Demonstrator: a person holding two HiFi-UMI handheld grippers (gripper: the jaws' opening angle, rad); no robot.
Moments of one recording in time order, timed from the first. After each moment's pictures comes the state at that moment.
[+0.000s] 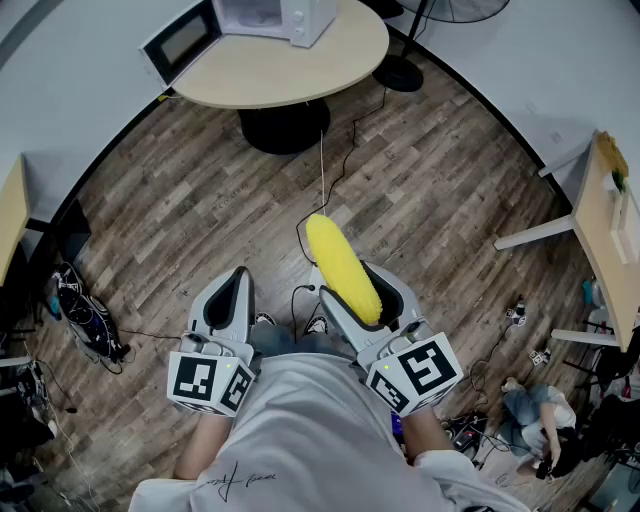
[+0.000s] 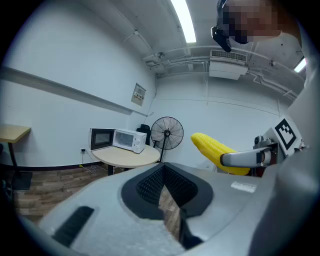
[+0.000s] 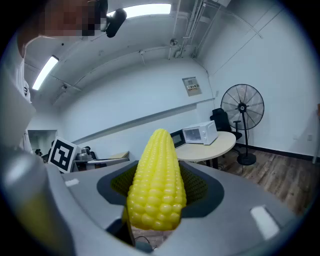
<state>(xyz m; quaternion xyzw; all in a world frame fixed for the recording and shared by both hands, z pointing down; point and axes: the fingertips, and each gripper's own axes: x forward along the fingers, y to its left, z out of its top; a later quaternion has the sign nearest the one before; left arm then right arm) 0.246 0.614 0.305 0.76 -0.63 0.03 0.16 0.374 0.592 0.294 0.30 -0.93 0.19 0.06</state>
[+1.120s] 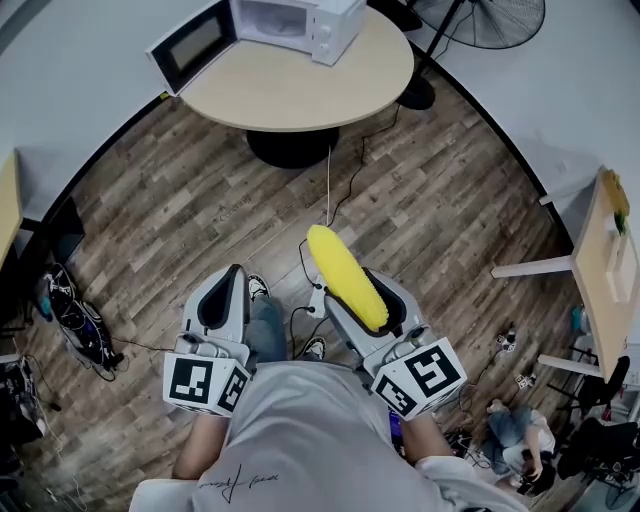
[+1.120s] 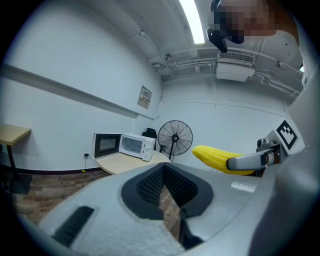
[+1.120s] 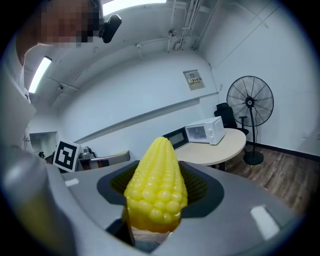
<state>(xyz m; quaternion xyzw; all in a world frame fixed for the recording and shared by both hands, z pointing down) 0.155 0.508 0.299 0.74 -0.65 0.01 0.15 0.297 0.487 0.296 0.28 -0.94 0.20 0.08</state>
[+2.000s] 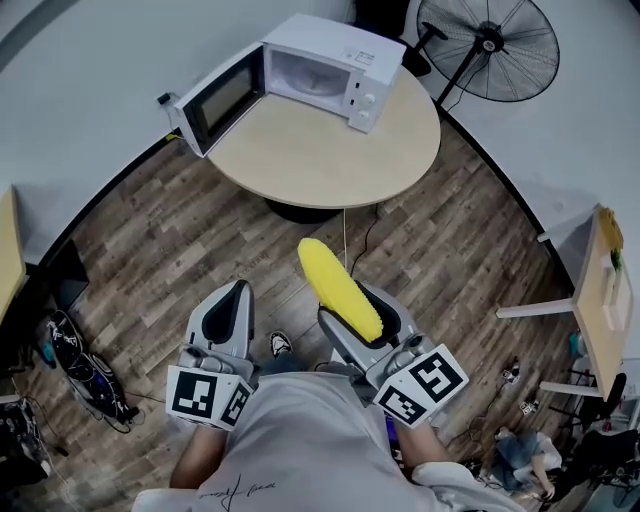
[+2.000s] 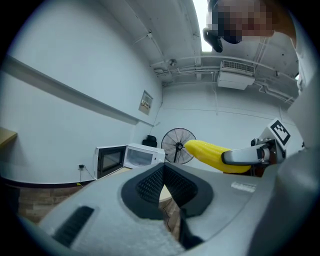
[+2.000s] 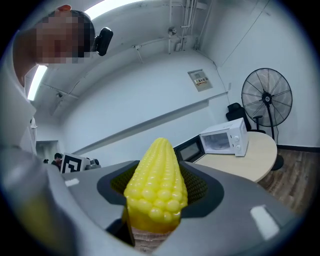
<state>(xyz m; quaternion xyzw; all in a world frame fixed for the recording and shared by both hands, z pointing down) -0.045 0.388 0.264 0.77 -0.63 -0.02 0.12 0.077 0.372 0.249 0.25 -0.94 0.21 0.02</state>
